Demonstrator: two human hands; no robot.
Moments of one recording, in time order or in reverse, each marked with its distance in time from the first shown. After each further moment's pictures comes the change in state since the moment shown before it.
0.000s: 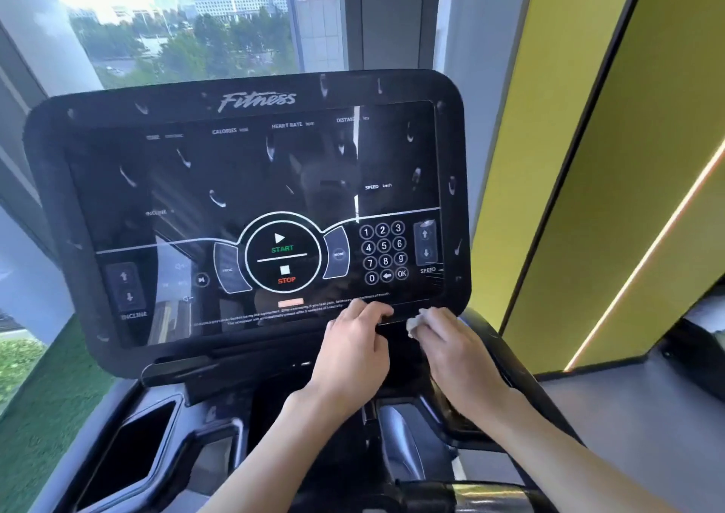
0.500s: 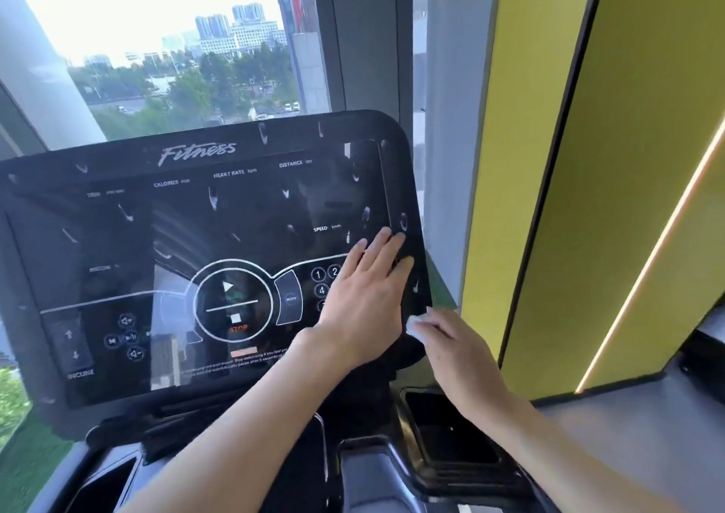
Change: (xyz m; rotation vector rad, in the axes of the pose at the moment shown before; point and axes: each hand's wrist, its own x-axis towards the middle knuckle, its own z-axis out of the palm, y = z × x) left_hand 0.100 0.087 -0.006 0.583 0.060 0.433; right_hand 0.018 0.070 -0.029 0.010 0.090 0.059
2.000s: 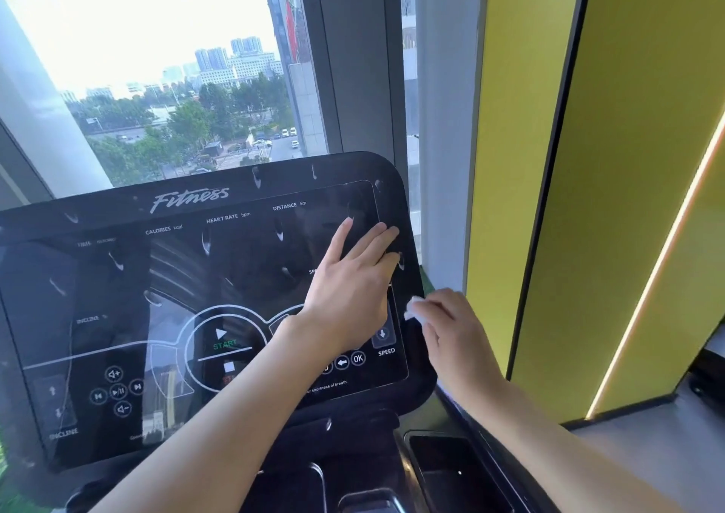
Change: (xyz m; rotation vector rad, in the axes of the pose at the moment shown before) left_hand 0.051 -0.035 -0.023 0.199 0.100 0.096; right_hand 0.064 0.010 -0.014 0.019 0.185 0.045
